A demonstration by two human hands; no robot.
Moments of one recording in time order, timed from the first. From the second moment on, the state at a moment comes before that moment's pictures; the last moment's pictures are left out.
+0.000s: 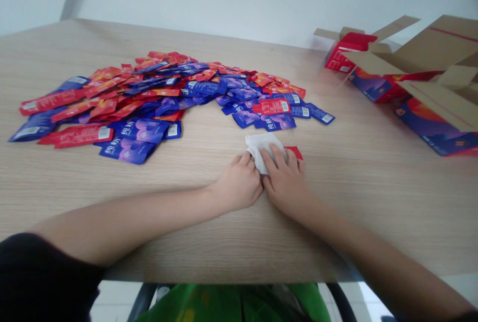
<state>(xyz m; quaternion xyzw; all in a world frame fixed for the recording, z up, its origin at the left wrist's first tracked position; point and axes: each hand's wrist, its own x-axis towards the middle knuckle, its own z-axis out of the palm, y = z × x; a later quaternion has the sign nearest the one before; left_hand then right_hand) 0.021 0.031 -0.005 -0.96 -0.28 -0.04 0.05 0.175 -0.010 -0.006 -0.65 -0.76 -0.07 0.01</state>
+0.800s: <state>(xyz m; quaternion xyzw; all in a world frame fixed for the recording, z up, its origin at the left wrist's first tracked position) 0.020 0.030 -0.007 -0.95 -0.29 -0.05 0.07 0.200 -0.003 -0.004 -0.69 -0.72 -0.07 -0.02</state>
